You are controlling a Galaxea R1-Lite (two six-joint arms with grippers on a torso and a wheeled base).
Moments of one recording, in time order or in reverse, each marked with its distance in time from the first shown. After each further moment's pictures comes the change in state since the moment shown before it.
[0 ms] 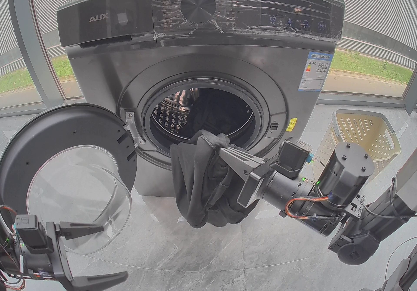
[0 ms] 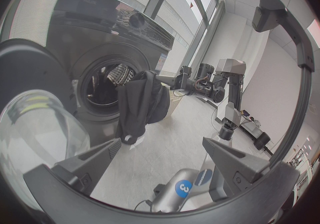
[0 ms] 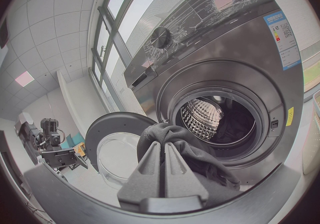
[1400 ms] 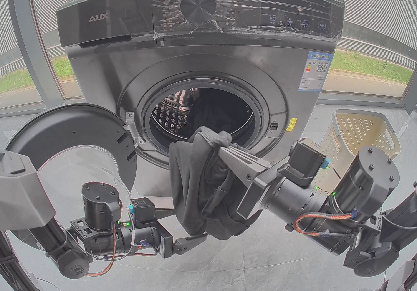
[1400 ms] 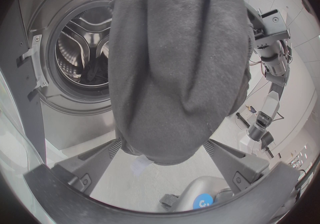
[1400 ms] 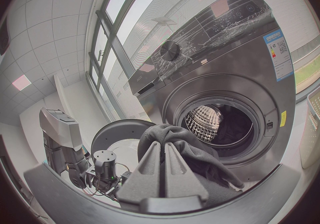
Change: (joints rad) left arm -0.190 1.024 -0.093 -0.829 0.192 -0.058; right arm 0.132 -0.119 0.019 0.074 -0.172 0.002
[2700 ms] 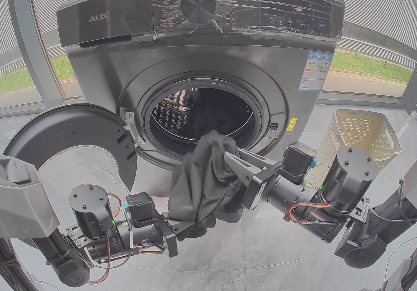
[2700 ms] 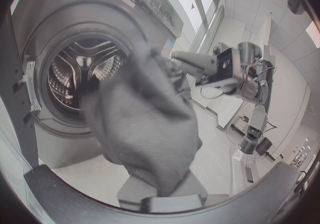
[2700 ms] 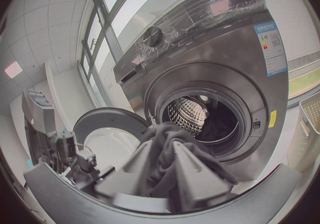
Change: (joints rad) left arm -0.056 0.015 0.050 -0.293 0.000 -0.053; right arm -0.104 0.078 0.010 -0.005 0.024 -0.053
